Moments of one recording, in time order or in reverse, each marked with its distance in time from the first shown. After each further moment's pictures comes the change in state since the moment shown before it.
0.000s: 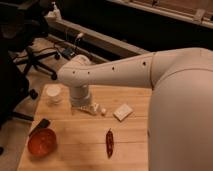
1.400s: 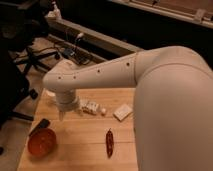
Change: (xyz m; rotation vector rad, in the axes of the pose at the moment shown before) arm 0.018 0.073 0.017 -0.034 0.001 -0.196
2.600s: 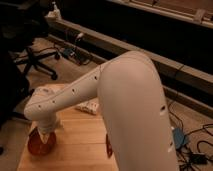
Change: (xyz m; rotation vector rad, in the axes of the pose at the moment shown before) arm 0.024 0.093 0.086 -0.057 -0.022 -0.470
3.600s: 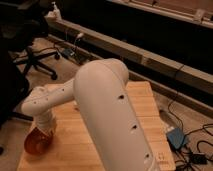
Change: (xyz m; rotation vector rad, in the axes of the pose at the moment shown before) arm -0.046 -0.002 0.056 0.016 0.090 -0.065
